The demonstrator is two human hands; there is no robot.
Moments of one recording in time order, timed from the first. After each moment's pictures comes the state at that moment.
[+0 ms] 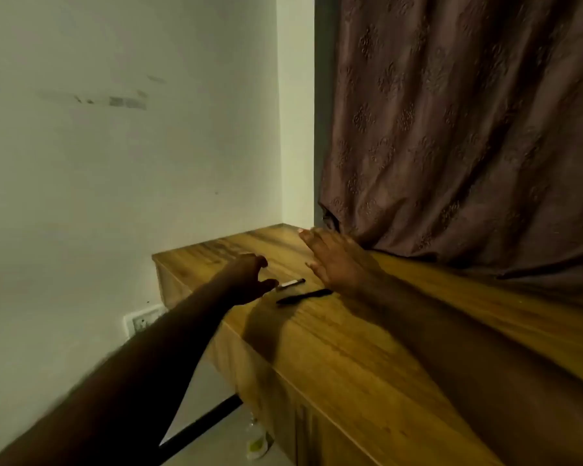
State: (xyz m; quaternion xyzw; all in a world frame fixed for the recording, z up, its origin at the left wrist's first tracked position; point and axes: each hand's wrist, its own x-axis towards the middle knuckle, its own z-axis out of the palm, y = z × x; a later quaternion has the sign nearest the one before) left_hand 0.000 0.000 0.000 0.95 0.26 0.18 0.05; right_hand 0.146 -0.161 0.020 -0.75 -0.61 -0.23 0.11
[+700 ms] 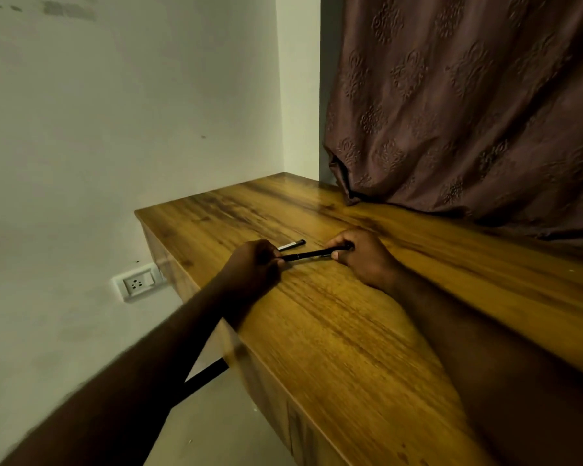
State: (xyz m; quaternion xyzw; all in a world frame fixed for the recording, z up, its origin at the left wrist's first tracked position) left_hand 0.041 0.015 -0.071 0.85 0.26 0.29 0.36; right_hand 0.224 -0.126 -0.062 -0.76 -0.47 0.08 0.44
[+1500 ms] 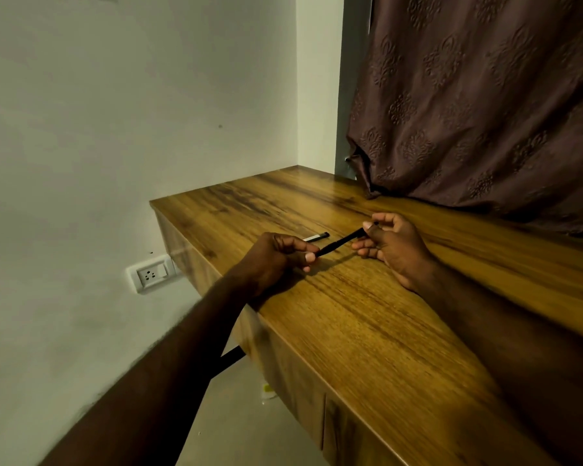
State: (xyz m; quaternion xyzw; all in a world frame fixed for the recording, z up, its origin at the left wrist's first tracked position) left_hand 0.028 0.008 -0.062 0.70 0.15 0.23 0.66; right_hand 0.208 -0.116 -0.059 -0.60 -0.29 0.22 0.72
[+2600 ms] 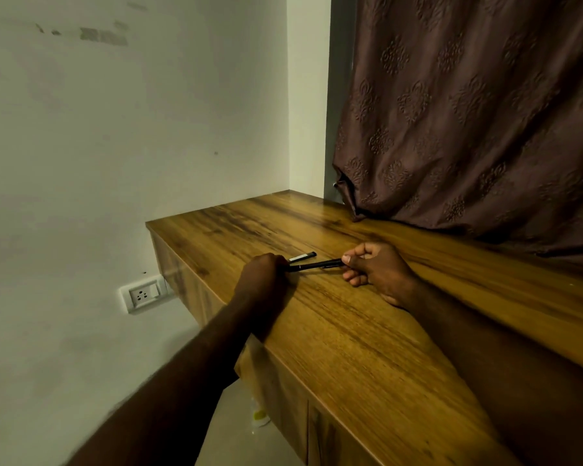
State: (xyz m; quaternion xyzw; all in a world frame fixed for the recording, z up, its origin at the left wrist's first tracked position) left_hand 0.038 0.006 -0.074 0.91 0.27 0.31 0.07; right_hand 0.208 -0.133 -0.059 -0.66 -0.35 0.23 0.62
